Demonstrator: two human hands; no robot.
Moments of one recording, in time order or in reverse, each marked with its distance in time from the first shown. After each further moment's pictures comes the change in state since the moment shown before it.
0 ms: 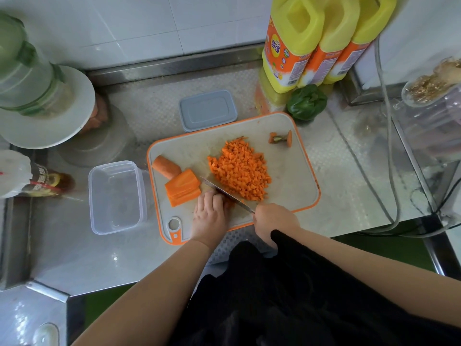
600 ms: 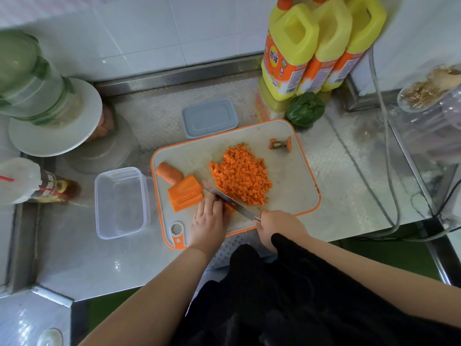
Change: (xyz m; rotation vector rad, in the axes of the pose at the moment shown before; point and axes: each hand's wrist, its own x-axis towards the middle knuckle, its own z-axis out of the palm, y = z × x) left_hand 0.002 -0.001 -0.017 0.037 -0.072 -0.011; right_hand -0.019 0.001 -0.016 0.023 -0.019 -0.008
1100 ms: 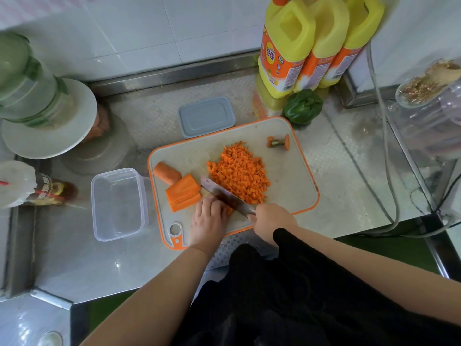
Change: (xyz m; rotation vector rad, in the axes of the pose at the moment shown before) left_hand -0.001 -0.004 0.011 -0.003 0.088 0.049; right_hand 0.025 0.000 0.010 0.120 -0.006 0.051
